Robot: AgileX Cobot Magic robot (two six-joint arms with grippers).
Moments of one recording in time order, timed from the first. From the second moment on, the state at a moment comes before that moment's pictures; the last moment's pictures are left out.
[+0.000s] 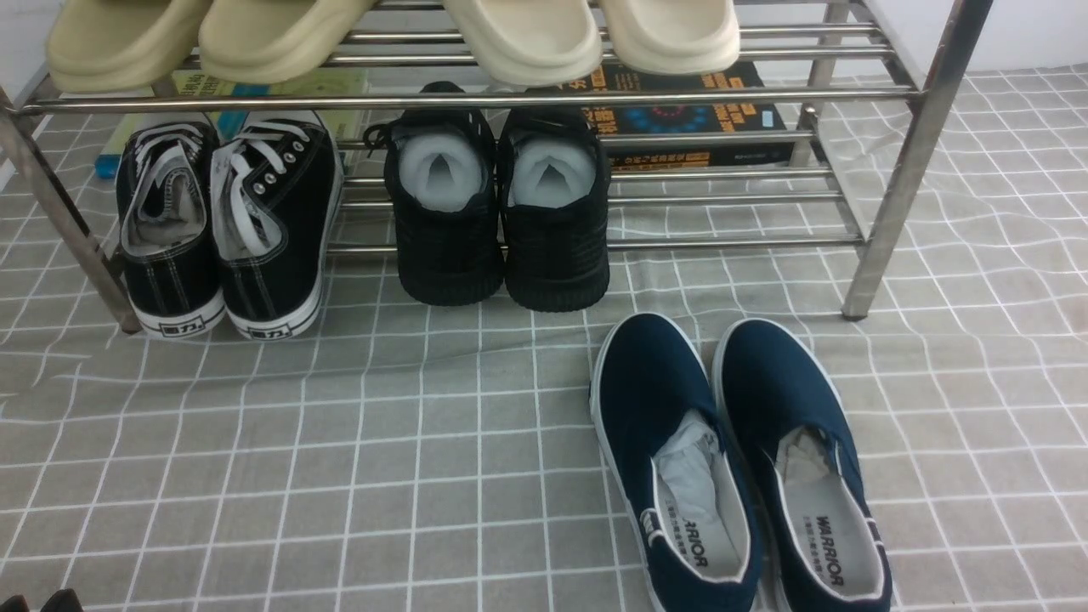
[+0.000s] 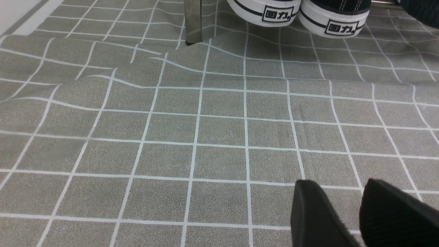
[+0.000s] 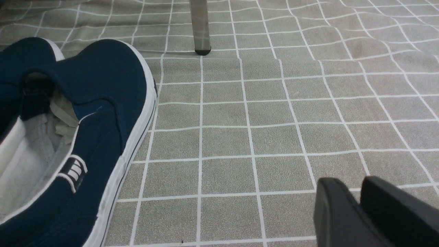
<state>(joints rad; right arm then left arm) -0.02 -0.01 0.01 0.04 0.39 0.03 0.00 -0.01 0.03 0.07 0.37 -0.12</state>
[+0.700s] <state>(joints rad) -0.02 -0.01 0.01 0.04 0.39 0.03 0.00 -0.01 0.03 -0.74 0.35 -0.73</state>
